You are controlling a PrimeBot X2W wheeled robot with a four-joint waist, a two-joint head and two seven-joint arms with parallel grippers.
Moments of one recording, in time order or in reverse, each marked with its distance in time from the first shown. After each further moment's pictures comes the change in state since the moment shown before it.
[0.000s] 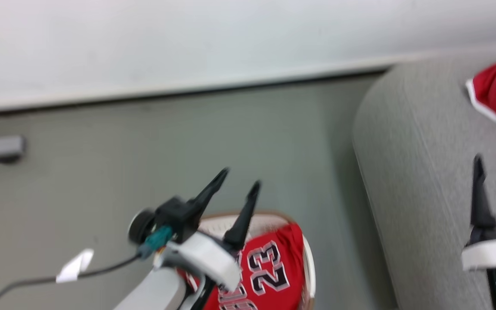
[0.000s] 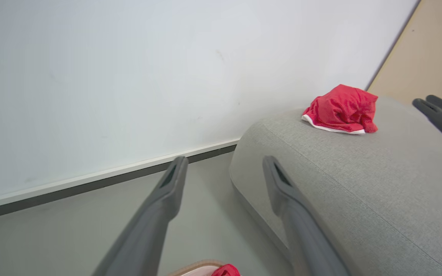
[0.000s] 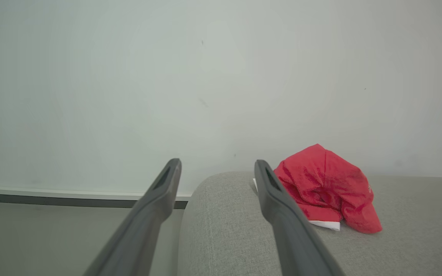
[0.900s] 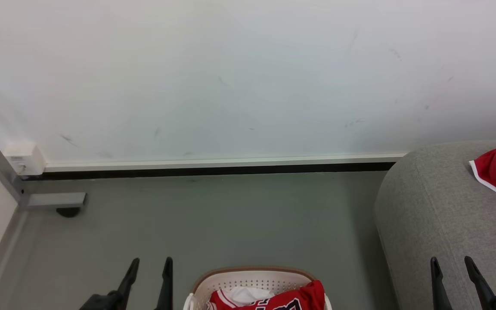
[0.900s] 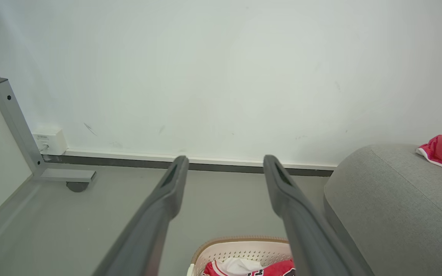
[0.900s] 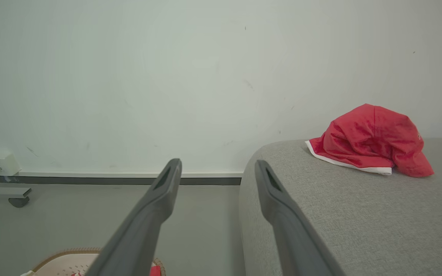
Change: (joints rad) left arm 0.498 -0.042 0.373 -0.013 0.106 0.048 -0.091; right arm 0.341 0.074 0.078 0.011 0.053 0.000 0.000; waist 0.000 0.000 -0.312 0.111
